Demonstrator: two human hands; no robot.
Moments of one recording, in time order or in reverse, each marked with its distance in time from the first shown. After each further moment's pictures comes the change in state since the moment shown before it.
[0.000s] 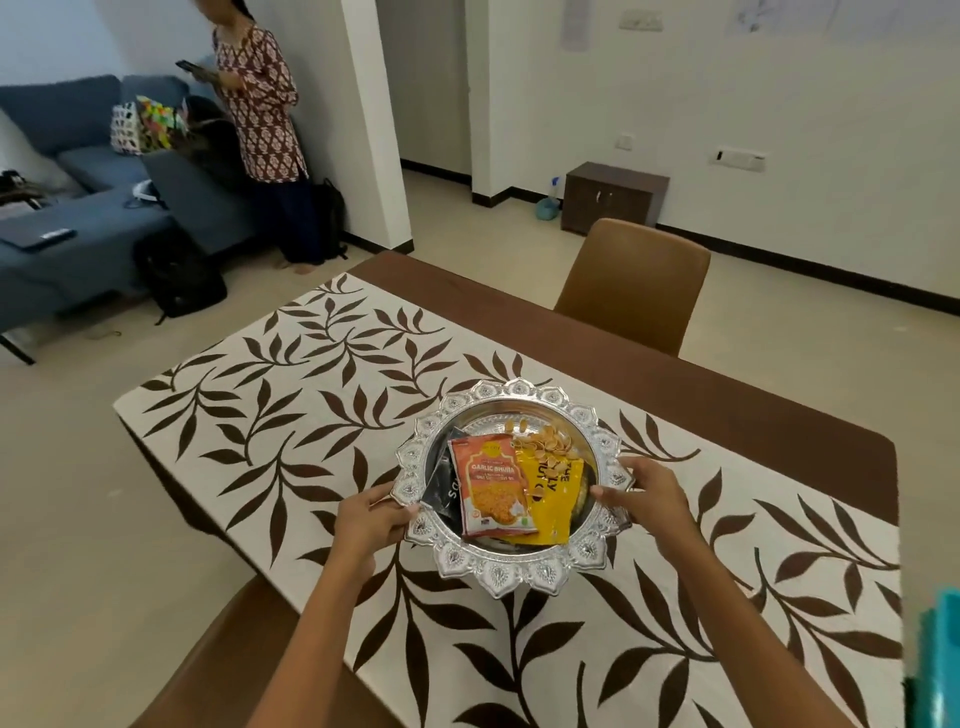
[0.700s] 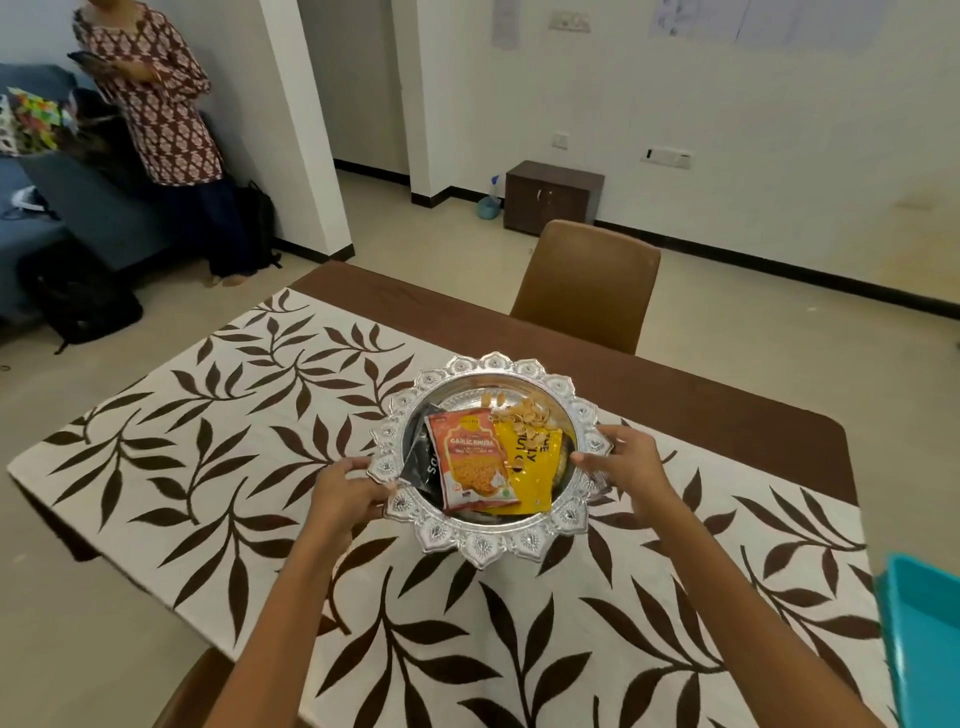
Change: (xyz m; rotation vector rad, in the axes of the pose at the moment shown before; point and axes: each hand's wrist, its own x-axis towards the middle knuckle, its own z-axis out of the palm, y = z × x) left_hand 0.057 0.069 0.006 0.135 -0.077 0.053; right_hand 0.052 -0.038 0.016 0.193 0.051 0.065
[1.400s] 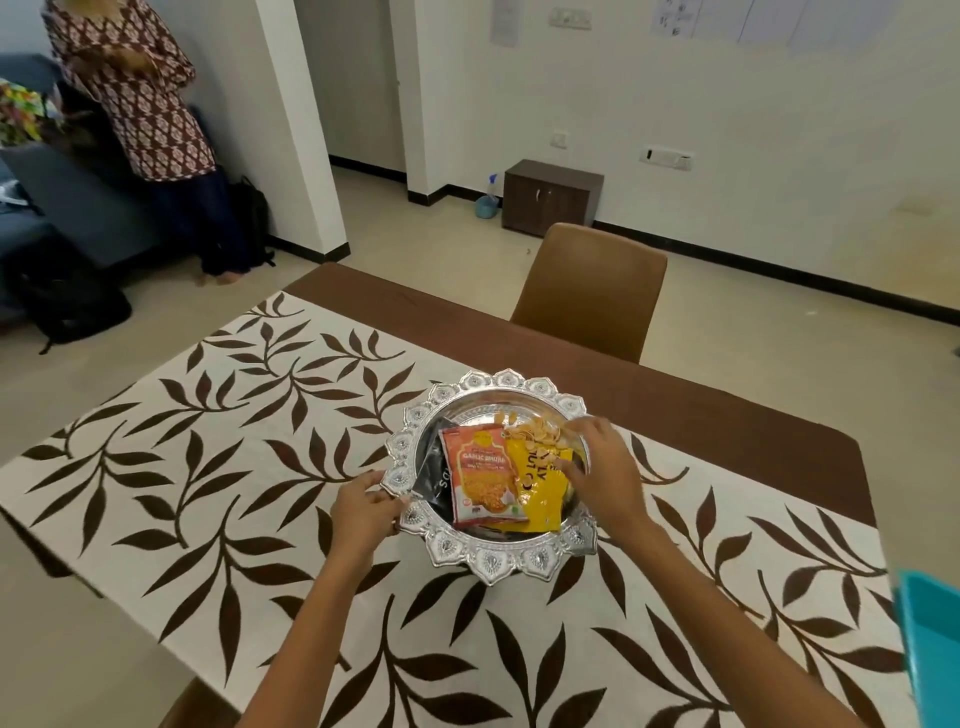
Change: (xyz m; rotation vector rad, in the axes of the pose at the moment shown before) left_hand 0.042 -0.018 0.014 0.059 0.021 0.063; right_hand 0.007 -0.016 0.049 -0.634 0.165 -0.532
